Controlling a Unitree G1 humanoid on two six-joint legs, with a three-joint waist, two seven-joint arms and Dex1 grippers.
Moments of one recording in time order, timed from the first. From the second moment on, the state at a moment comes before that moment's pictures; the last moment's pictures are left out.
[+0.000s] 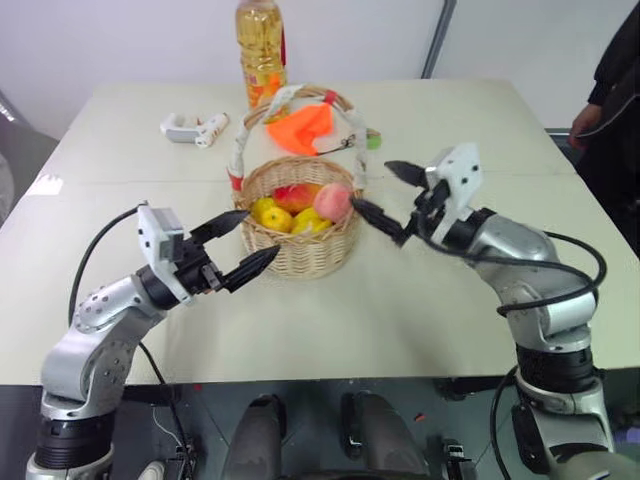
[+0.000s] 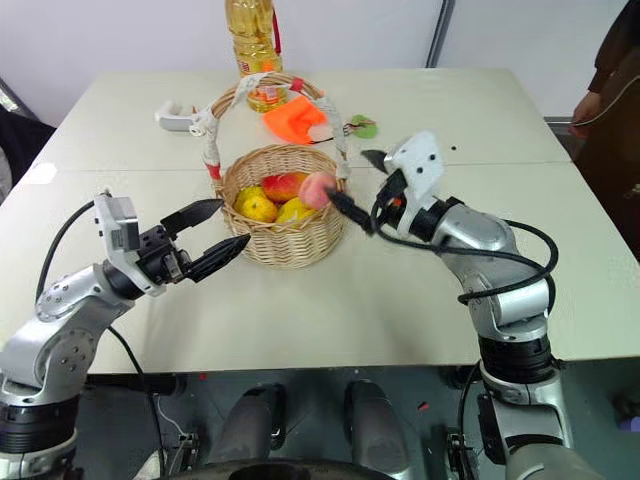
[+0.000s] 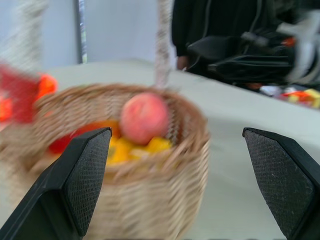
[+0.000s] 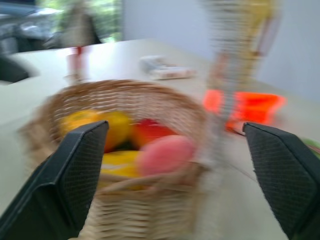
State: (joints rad) left arm -0.14 0.53 0.20 -0.44 -0.72 0.43 -0.76; right arm -0.52 -0.41 -0.04 -0.32 0.39 0.63 0.50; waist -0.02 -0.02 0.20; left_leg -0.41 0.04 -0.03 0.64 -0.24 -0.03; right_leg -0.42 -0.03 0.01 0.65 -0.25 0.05
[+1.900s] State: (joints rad) left arm -0.05 0.55 0.22 -0.23 -0.51 0.31 -0.72; right arm -0.04 -0.61 -0.49 -0.21 0.49 0.28 0.65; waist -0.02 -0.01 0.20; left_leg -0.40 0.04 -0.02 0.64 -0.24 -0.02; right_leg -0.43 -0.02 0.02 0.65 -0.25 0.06
